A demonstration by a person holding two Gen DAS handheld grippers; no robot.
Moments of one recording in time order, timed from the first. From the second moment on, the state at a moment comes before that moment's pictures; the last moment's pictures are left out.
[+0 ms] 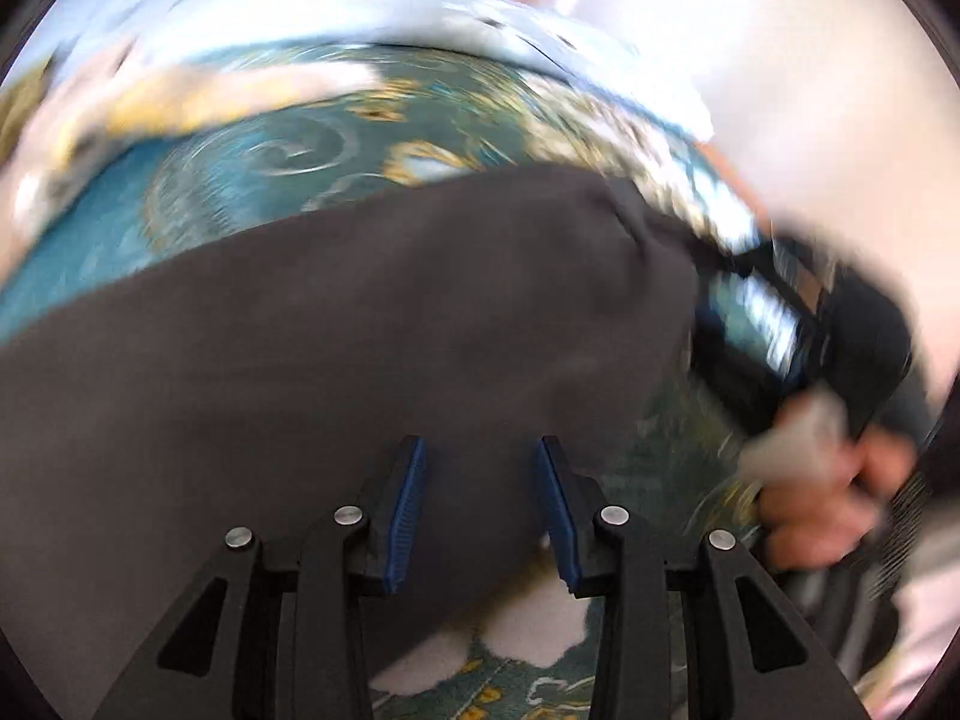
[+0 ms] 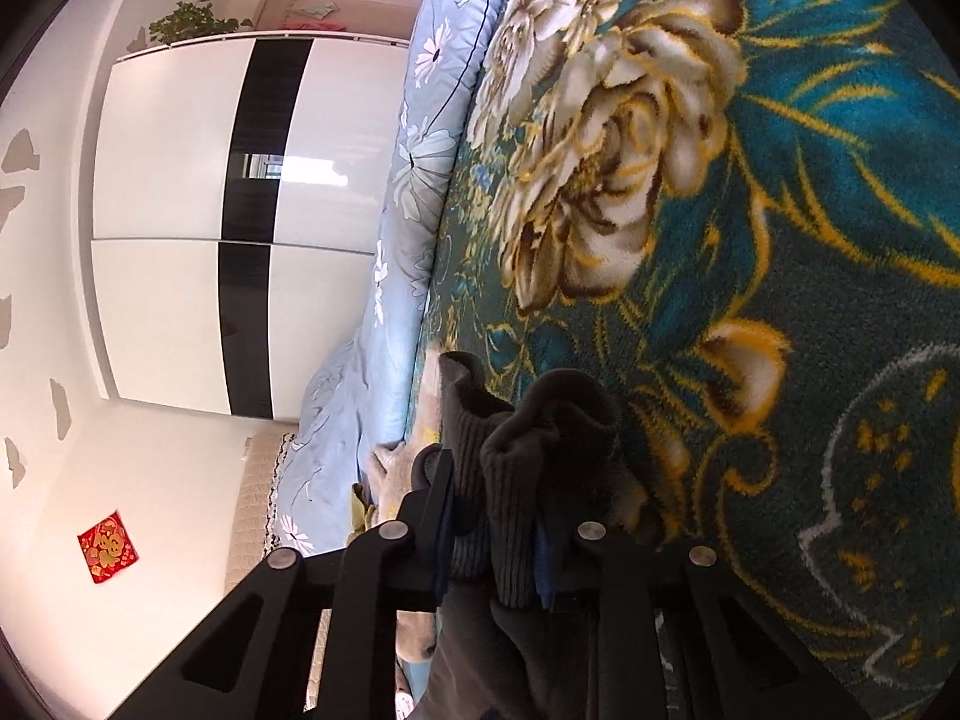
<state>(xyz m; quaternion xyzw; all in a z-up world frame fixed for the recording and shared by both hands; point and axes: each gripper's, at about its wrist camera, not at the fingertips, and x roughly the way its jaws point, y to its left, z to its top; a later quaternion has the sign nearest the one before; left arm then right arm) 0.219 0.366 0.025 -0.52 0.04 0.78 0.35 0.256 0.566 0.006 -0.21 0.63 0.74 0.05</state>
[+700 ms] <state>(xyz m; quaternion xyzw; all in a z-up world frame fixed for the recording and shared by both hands) 0.212 0.128 0.061 -0.50 -0.22 0.80 0.24 0.252 0.419 0.151 -0.24 0.28 0.93 0.00</state>
